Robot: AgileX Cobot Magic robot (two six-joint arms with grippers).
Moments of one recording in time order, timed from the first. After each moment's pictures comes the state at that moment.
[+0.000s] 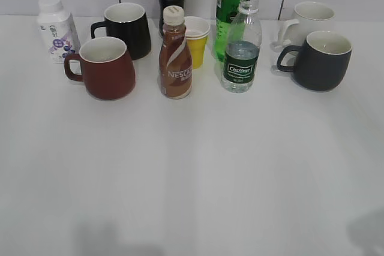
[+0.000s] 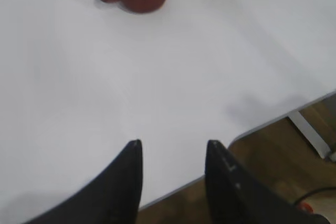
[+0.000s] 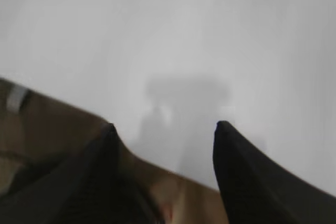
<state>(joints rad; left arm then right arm) -0.47 0.06 -0.62 0.00 1.22 -0.02 0.38 0.33 -0.53 0.07 1.05 0.00</state>
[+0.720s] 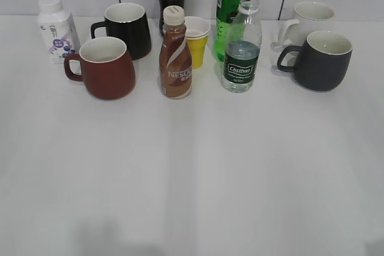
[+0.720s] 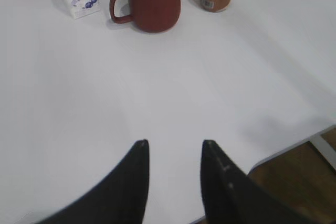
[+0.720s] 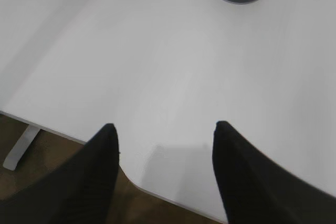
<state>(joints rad) -0.47 0.04 -0.53 0.03 1.08 -0.02 0.38 0.05 -0.50 0.06 1.04 0.02</state>
